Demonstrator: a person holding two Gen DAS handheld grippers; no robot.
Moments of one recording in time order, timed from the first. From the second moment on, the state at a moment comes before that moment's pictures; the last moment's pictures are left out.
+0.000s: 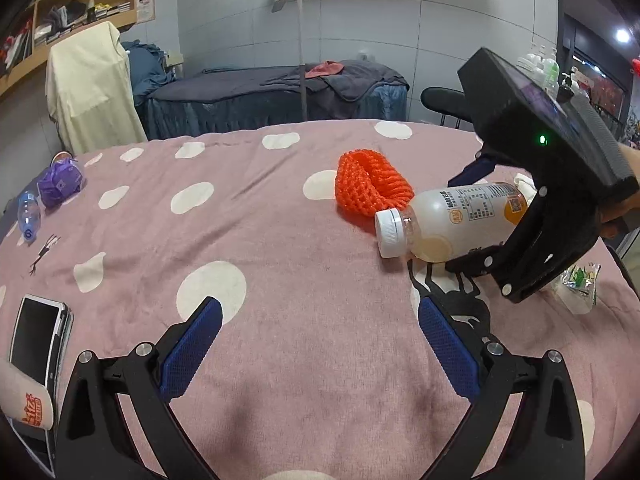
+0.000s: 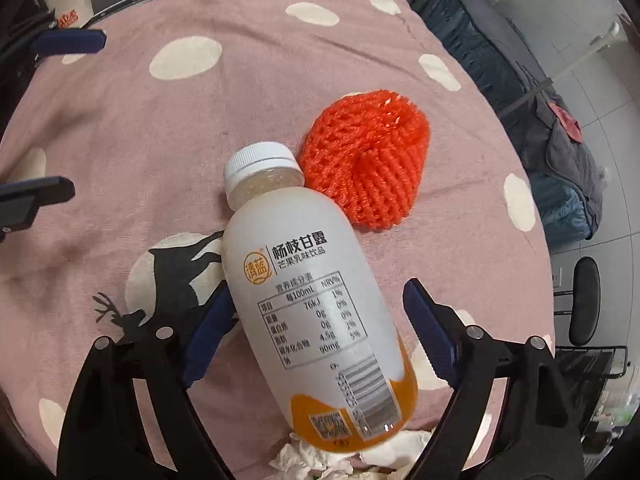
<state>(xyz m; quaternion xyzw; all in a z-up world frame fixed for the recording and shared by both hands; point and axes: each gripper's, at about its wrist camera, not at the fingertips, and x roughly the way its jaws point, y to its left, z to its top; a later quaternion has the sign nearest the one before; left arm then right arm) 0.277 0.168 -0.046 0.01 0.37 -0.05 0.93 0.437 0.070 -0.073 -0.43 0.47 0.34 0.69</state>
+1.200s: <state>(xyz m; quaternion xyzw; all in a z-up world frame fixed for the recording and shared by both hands) 0.384 0.110 -0.050 -0.06 0.39 -0.08 0.92 0.308 -0.079 -0.016 -0.09 0.40 0.31 0.86</state>
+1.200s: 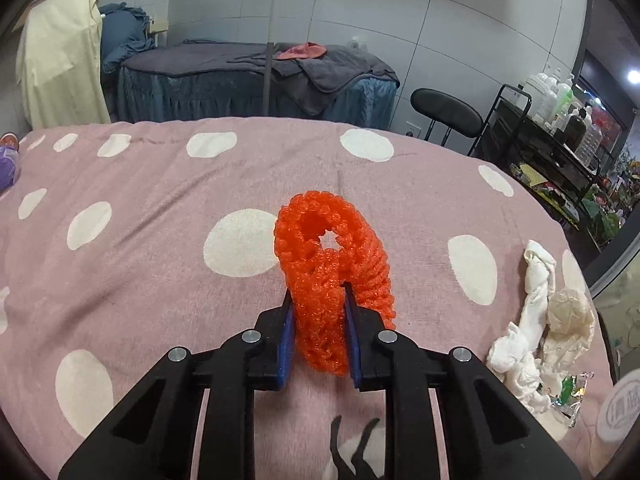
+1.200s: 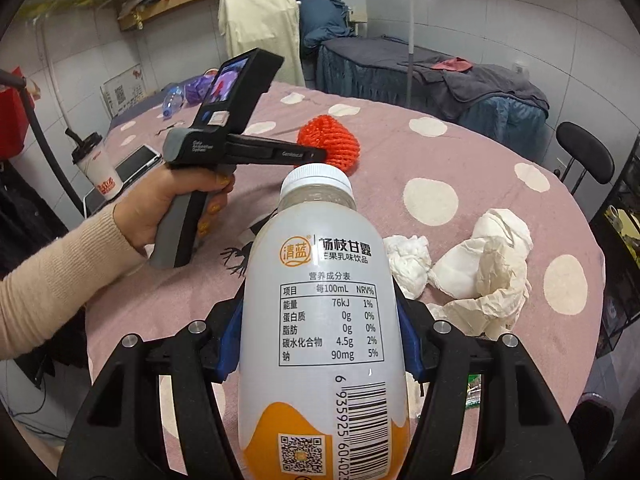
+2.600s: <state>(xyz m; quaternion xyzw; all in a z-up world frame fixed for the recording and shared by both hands) 0.175 -0.120 -0.012 0.00 0.31 -0.30 0.90 0.191 -0.384 -0.061 0.16 0.42 -0.04 0.89</state>
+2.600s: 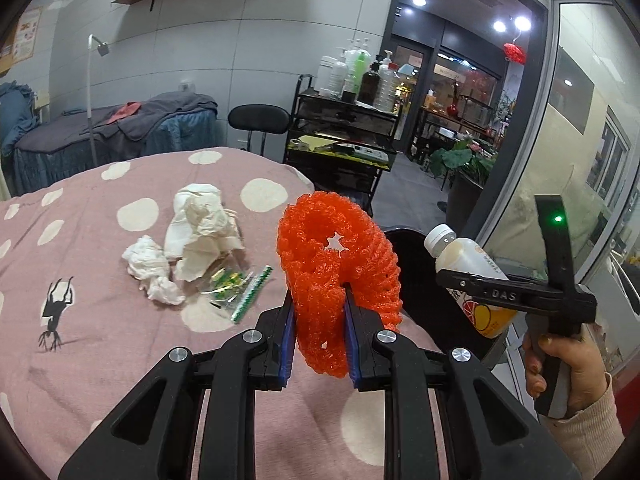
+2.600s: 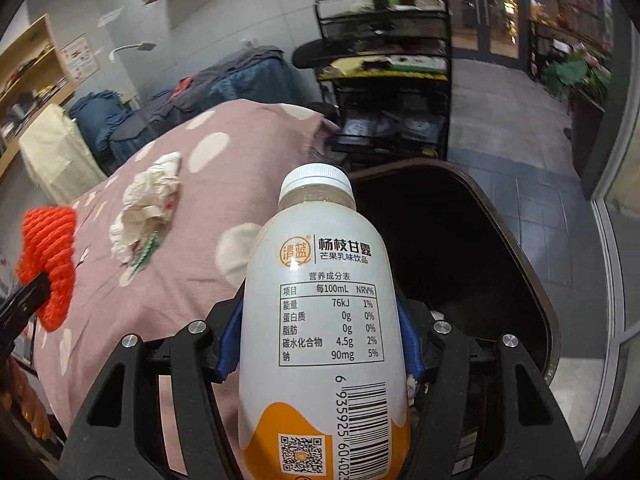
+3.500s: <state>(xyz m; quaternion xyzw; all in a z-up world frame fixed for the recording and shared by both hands) 0.180 -0.239 -0.034 0.07 0.36 -0.38 0.85 0.210 -0.449 -0.144 0.21 0.51 -0.14 0.82</state>
